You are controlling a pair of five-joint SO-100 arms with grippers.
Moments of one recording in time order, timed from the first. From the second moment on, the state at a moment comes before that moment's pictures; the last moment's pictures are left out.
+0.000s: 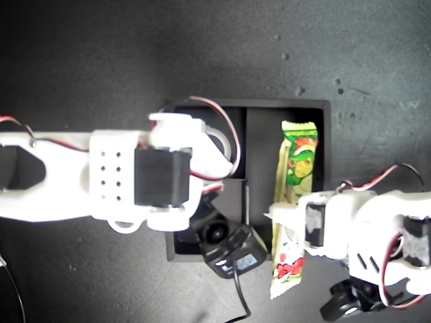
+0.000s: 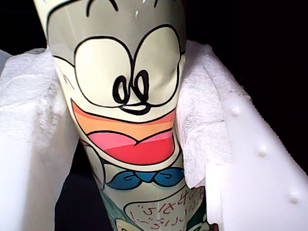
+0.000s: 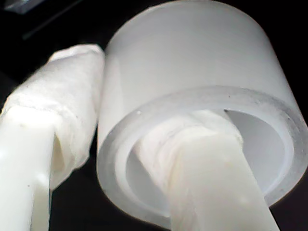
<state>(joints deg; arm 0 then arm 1) 2.9 42.8 17.0 104.0 -46.1 -10.0 52.7 31.9 81.4 12.4</state>
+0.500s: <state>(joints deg) 3.0 42.8 17.0 104.0 -46.8 -10.5 52.4 30.7 85.9 13.6</state>
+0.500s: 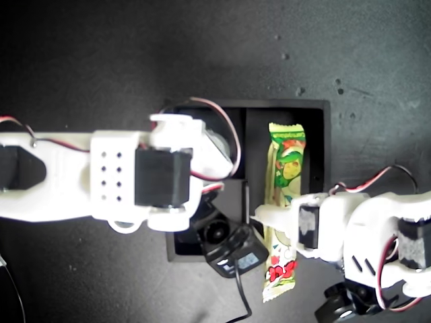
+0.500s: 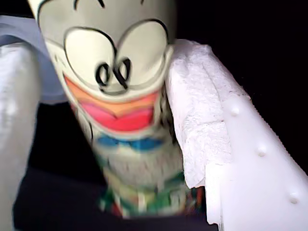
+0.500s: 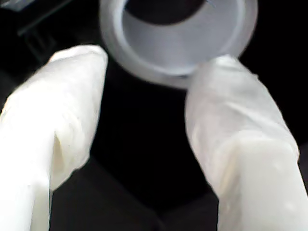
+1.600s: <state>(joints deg) 28.7 88.5 76.5 92.6 -72.9 -12.7 97.5 90.8 87.8 60.5</state>
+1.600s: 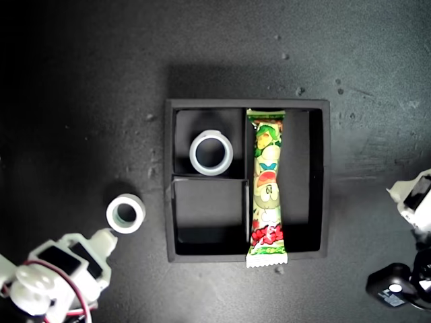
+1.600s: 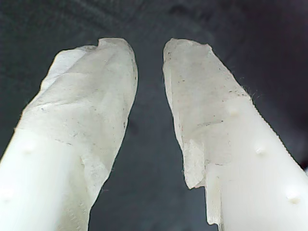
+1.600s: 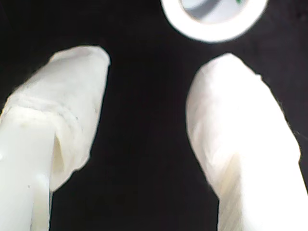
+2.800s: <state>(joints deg) 26.7 90.7 100.9 65.0 -76.6 -13.4 128.2 140.0 57.8 74.3</state>
